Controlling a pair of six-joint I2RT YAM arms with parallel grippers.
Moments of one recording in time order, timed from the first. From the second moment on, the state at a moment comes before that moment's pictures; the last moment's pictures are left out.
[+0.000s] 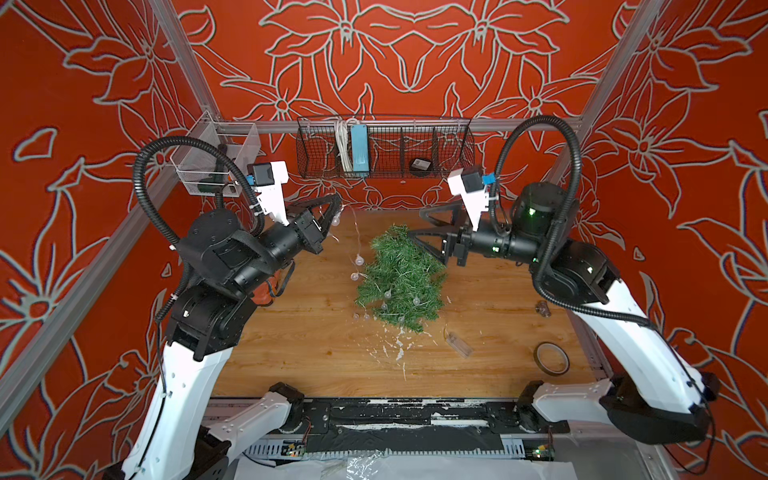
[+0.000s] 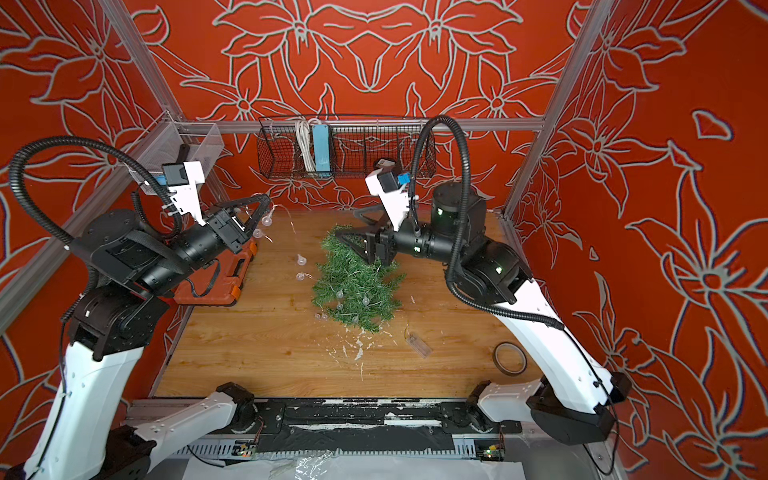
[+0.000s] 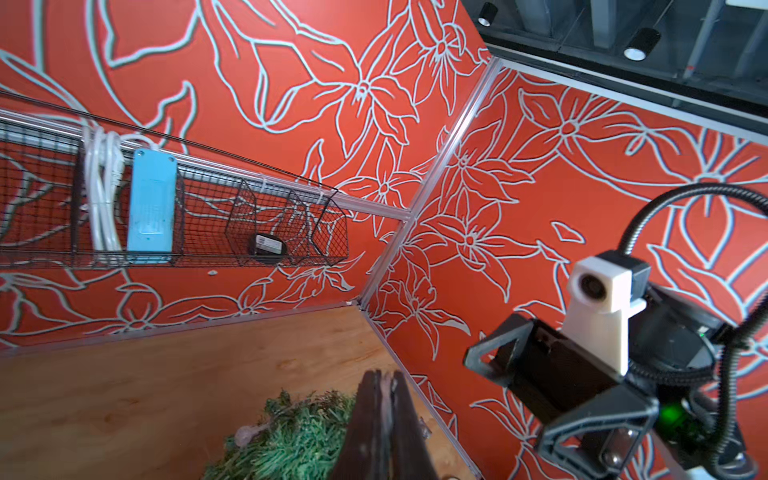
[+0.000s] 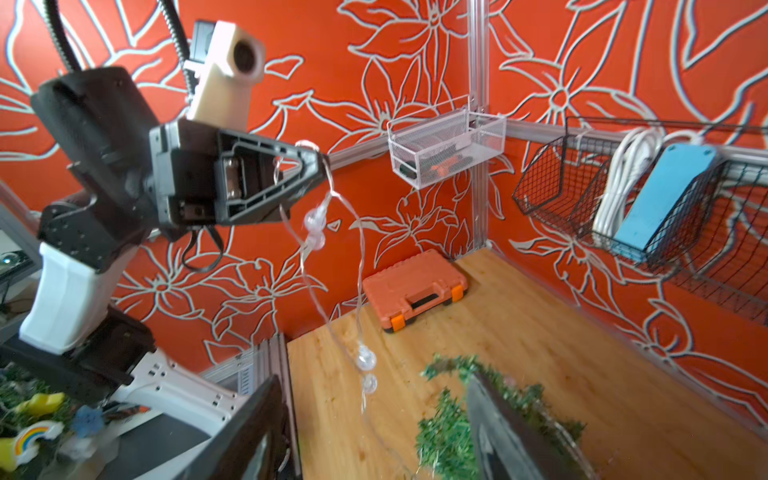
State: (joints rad) left arm -0.35 1.00 1.65 -0.53 0.33 -0.54; right arm 0.83 1.25 1.71 -0.56 -0.42 0.15
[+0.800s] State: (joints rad) left arm -0.35 1.00 1.75 -0.54 0.53 -0.69; right arm 1.06 1.30 1.39 -0.41 -0.17 -0.06
